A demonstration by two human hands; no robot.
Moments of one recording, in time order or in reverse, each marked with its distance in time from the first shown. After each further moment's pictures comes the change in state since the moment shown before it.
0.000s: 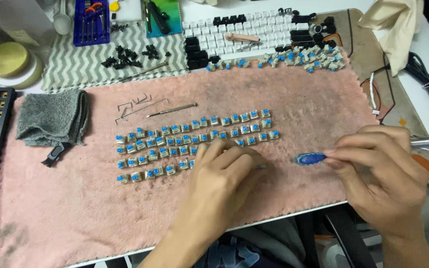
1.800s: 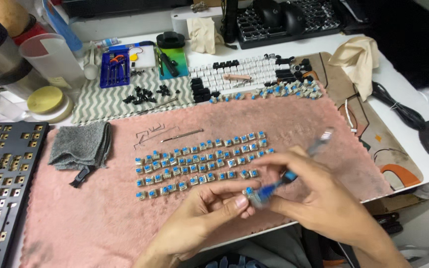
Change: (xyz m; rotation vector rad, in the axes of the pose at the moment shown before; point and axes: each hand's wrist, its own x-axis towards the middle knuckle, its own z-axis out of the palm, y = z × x) left_hand -0.031 -0.011 -0.035 -1.353 -0.302 -0.731; right_hand 0.045 -0.068 0.020 0.433 -0.421 0.370
